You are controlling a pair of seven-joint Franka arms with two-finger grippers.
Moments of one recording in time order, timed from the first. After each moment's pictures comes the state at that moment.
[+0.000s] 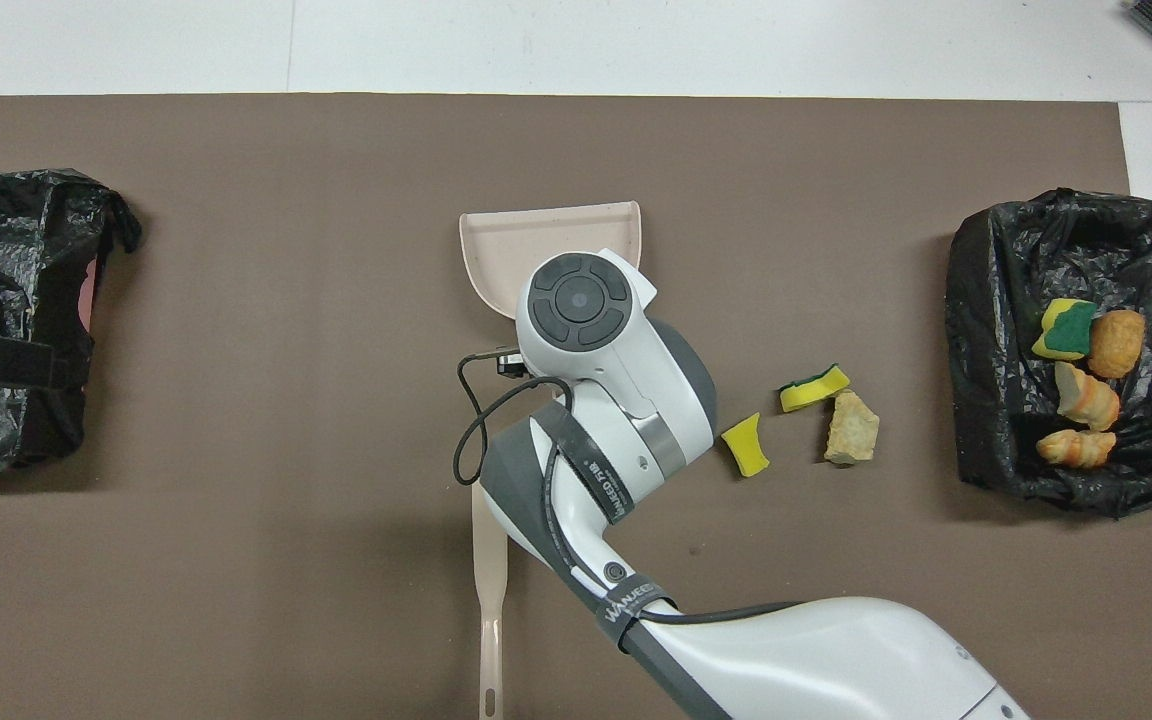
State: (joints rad) left arm 0.02 -0.14 -0.06 -1.64 -0.04 1.53 0.02; right arm 0.61 0.38 -0.03 -1.53 0.03 1.90 0.45
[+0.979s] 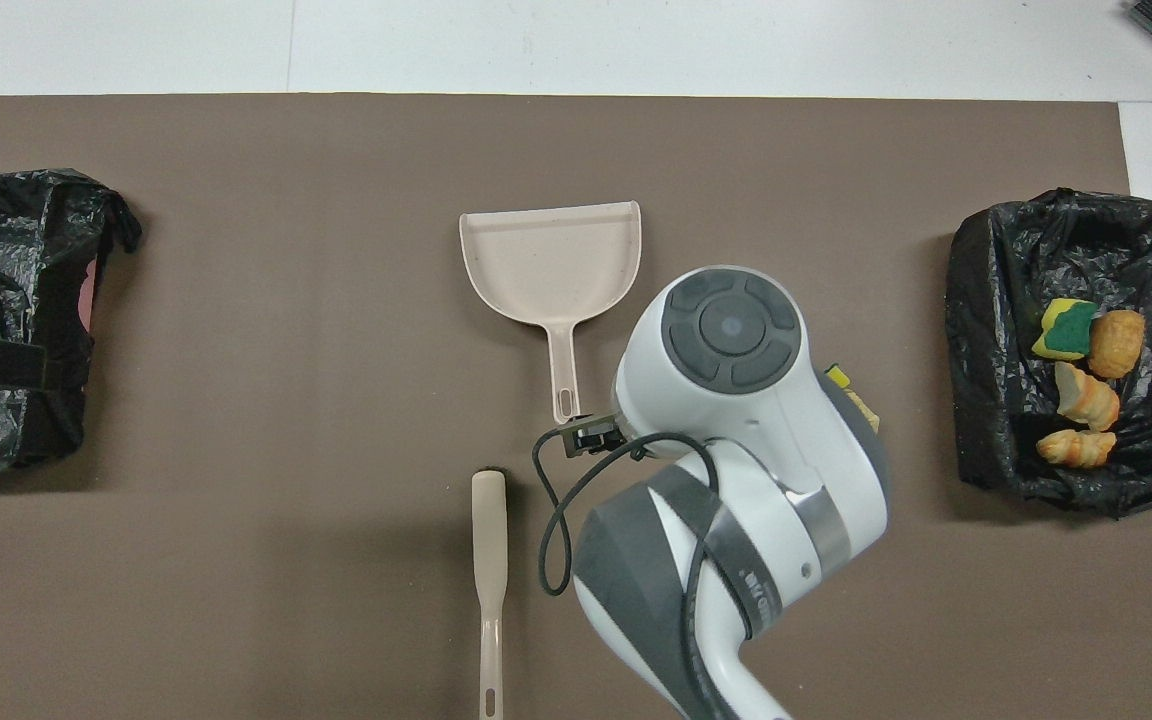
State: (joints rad) left arm 0.02 -0.14 -0.06 -1.64 -0.04 1.53 0.02; right arm 0.66 0.06 -0.02 -1.93 0.09 1.98 0.47
